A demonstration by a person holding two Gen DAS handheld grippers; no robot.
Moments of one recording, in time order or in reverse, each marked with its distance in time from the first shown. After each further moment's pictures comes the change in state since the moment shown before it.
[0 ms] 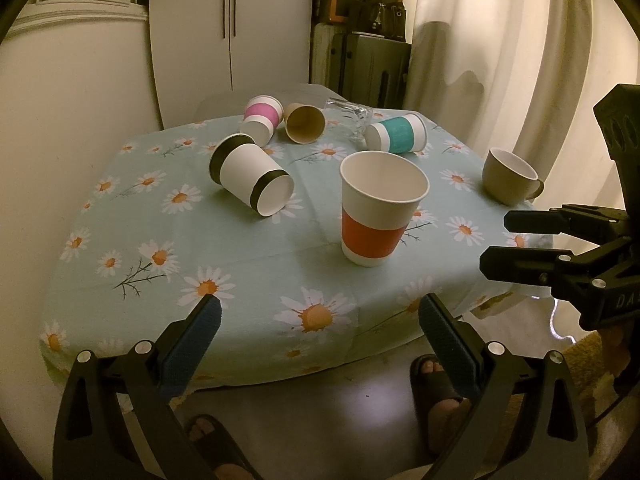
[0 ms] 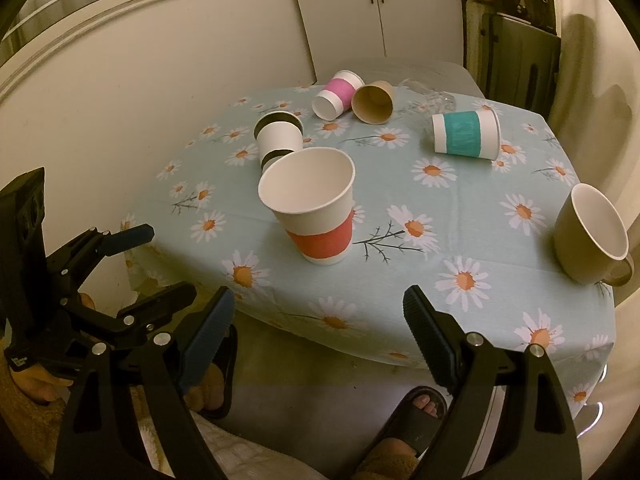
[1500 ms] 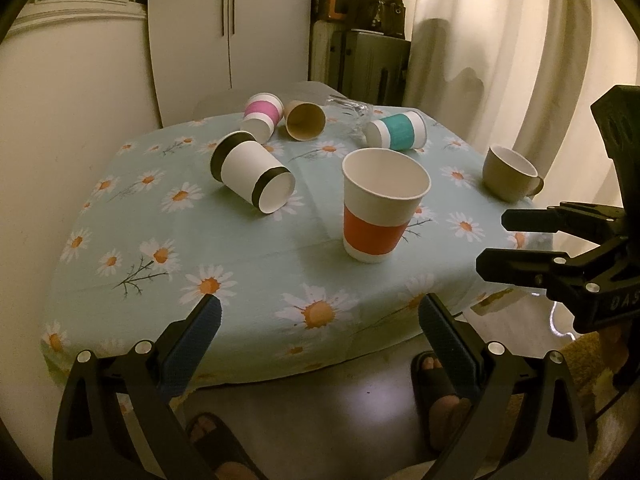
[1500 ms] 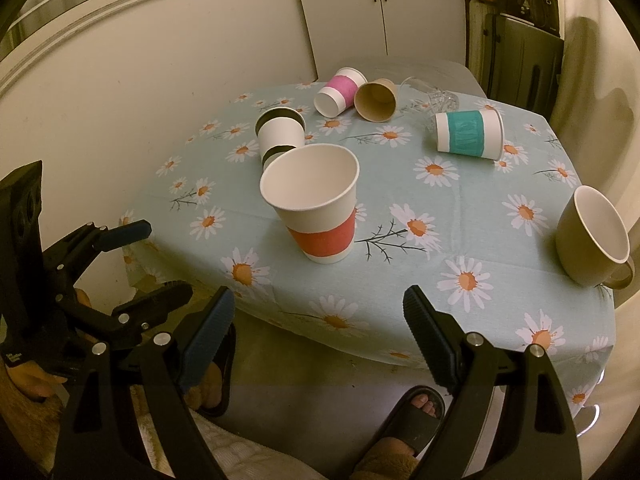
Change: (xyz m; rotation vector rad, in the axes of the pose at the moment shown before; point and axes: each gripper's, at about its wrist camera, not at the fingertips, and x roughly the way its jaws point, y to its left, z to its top) left arm -0.001 0.003 -0.002 0.002 0.007 -0.002; right arm 0.003 0.004 -0.001 -0.010 0.009 -0.006
